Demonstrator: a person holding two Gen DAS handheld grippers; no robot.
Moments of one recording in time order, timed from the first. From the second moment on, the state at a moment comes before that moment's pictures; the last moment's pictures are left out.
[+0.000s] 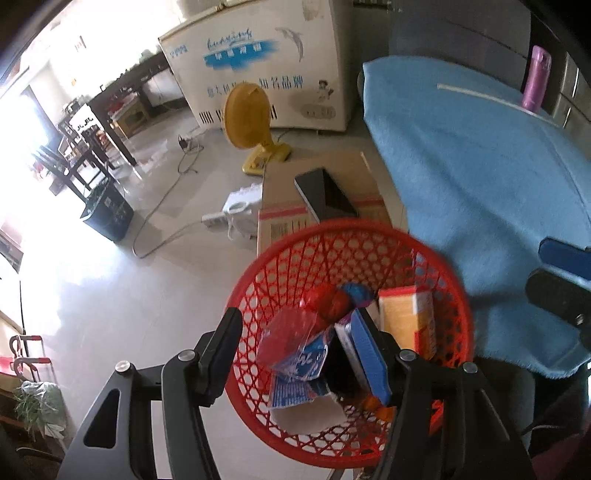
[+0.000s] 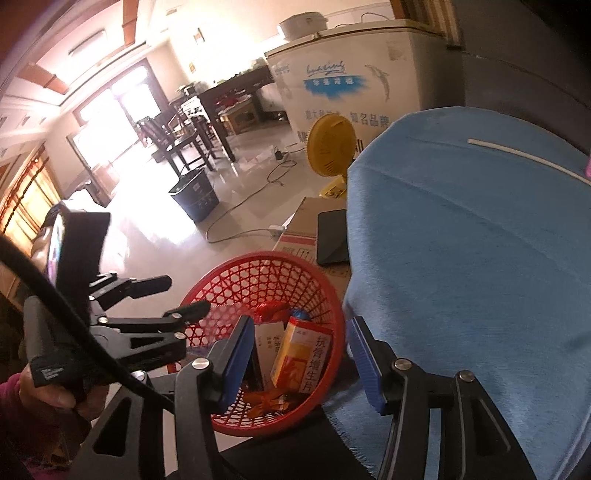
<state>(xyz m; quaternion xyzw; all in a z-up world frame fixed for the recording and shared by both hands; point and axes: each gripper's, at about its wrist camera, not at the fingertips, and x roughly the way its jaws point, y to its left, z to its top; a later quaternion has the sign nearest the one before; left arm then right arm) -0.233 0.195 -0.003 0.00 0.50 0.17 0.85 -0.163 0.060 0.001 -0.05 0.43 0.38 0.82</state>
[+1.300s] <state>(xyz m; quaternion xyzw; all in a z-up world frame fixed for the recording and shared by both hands) -0.172 0.060 0.078 0.08 0.43 0.05 0.90 -0.142 -0.088 0.065 0.01 0.34 0.21 0.92</state>
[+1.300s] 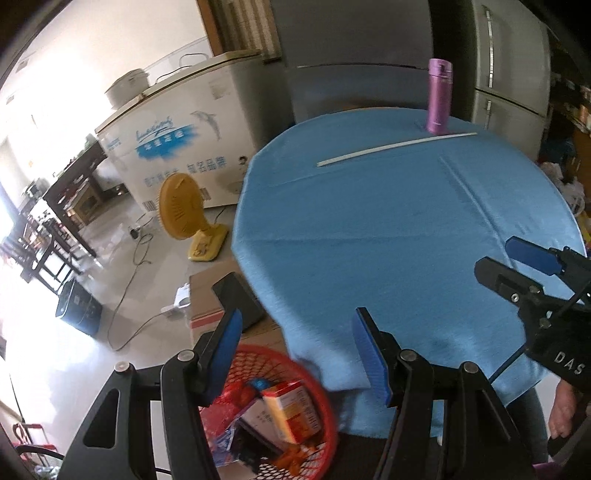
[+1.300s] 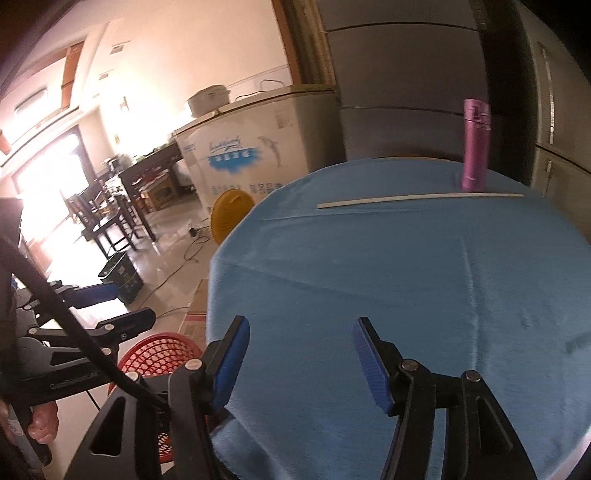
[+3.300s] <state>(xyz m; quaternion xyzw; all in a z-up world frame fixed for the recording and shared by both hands) -0.145 -0.064 0.114 0.09 0.35 -0.03 0.93 -0.158 -0.229 0.106 0.07 0.28 0.02 0.96</state>
